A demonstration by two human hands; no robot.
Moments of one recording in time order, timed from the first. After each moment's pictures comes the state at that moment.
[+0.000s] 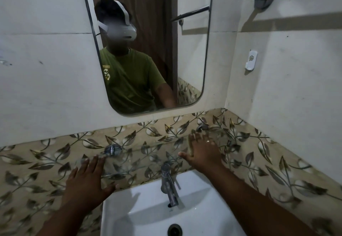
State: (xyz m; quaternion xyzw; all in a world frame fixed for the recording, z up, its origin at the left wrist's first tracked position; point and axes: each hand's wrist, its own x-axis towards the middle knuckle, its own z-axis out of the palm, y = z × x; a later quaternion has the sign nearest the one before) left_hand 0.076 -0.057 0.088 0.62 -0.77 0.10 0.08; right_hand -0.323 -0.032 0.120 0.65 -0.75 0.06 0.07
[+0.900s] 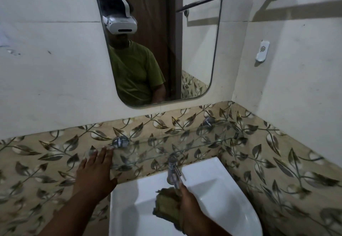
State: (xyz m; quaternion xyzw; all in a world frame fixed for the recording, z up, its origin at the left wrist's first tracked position) left_hand 0.076 -0.054 0.094 0.62 -0.78 0.11 0.07; right_hand -0.187 0.048 0.009 0.07 -0.51 0.52 -0.68
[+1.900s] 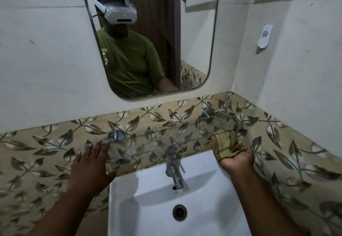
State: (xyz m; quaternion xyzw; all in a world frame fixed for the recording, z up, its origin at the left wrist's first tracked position) left_hand 0.070 -0.050 0.099 0.63 -0.77 0.11 0.07; right_hand -0.365 0.014 0.090 -0.09 -0.27 0.80 -0.53
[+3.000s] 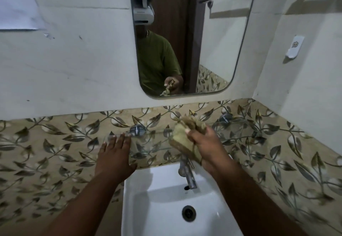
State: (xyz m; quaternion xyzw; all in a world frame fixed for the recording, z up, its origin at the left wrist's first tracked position) left_hand 0.071 -0.051 0.093 0.63 -0.77 0.09 0.09; right_hand -0.200 0.031 0.195 0.33 -0.52 0.59 -0.52
